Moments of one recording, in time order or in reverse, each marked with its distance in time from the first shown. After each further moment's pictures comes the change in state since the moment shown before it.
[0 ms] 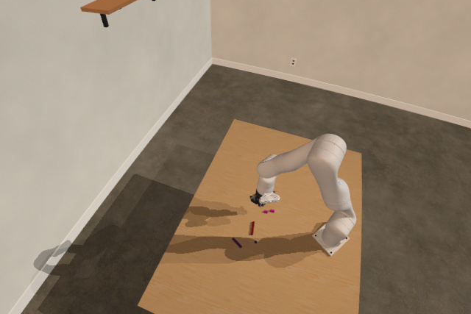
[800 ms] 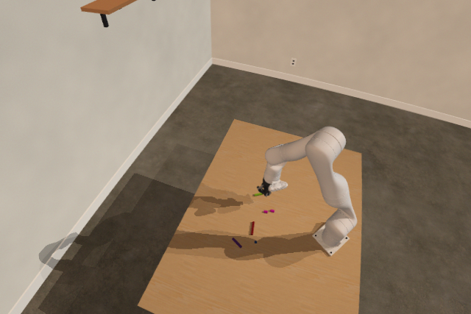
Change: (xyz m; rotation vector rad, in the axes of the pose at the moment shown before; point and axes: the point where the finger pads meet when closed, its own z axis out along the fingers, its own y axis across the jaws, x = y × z) arm -0.050 -0.046 0.000 -0.020 0.001 -0.134
